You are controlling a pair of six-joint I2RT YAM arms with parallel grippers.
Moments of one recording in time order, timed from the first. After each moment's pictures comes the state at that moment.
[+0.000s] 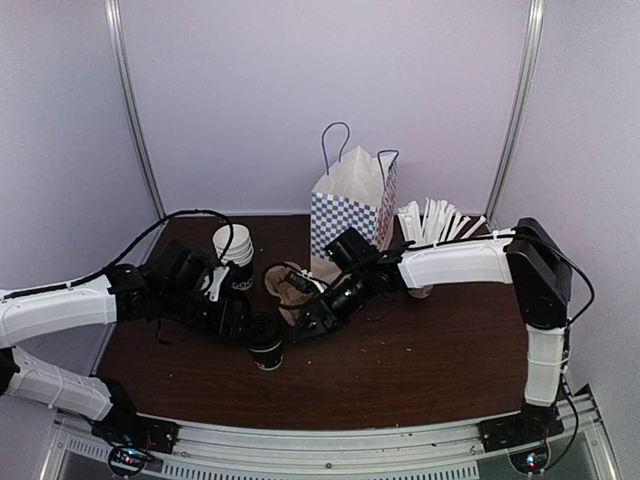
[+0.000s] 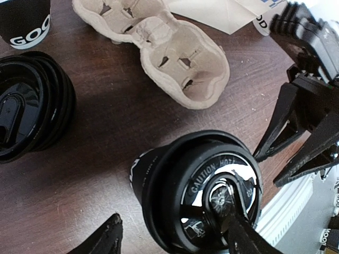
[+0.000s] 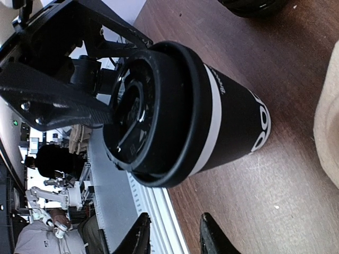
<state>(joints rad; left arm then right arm) -0.76 1.16 0.76 -0.47 0.20 -0.54 0.89 1.99 1.42 -0.34 -0.86 0.40</state>
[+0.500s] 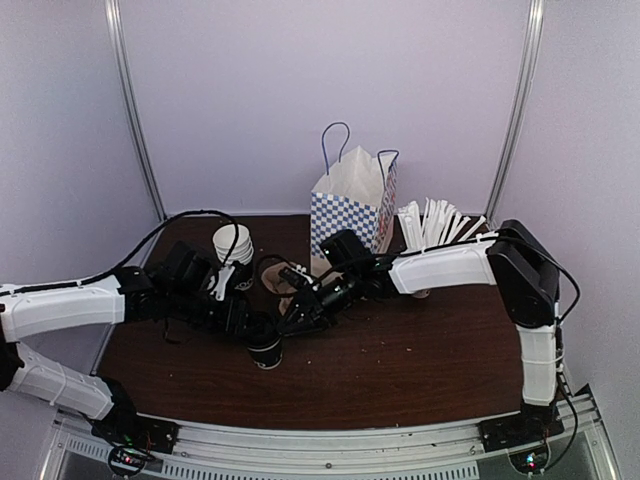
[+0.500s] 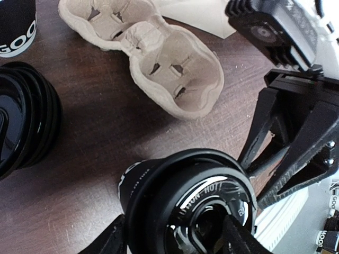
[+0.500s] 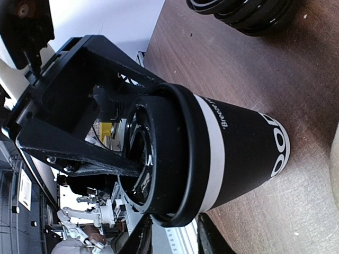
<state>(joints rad) -0.75 1.21 0.74 -0.38 0.23 -0.55 0.89 2.07 1.43 -0.07 -0.94 0.71</state>
